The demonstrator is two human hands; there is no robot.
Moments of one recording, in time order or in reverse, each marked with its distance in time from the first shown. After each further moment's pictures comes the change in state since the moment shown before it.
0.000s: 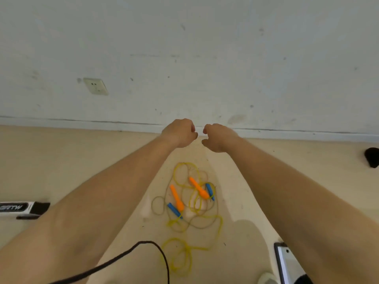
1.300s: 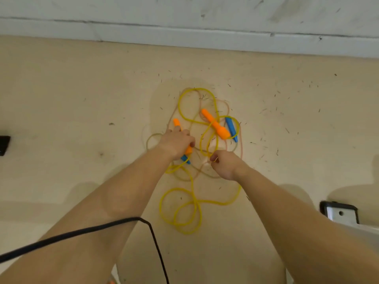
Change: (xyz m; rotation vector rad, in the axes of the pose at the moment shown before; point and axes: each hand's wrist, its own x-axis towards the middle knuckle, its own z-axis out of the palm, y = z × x) left_hand 0.018 -0.184 0.355 0.540 -0.333 0.172; right_hand -0.006 0.032 0.388 0.333 -0.394 0.123
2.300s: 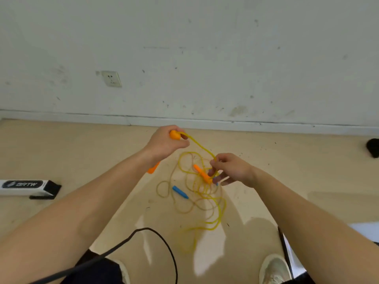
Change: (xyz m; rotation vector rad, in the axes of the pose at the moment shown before) left_hand -0.263 0.027 -0.250 -1.187 0.656 -0.063; right_hand -0.262 -0.068 -0.162 0.643 0.098 -0.273
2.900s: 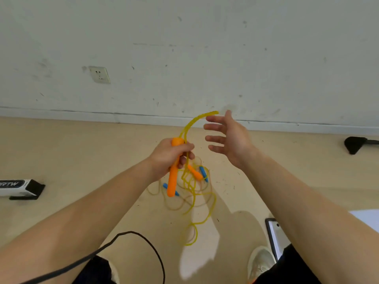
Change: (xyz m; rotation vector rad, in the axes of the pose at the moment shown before) left_hand -0.041 0.010 0.035 -0.501 -0.201 -0.229; right_hand -0.033 -0.060 -0.007 0.585 0.340 -0.141
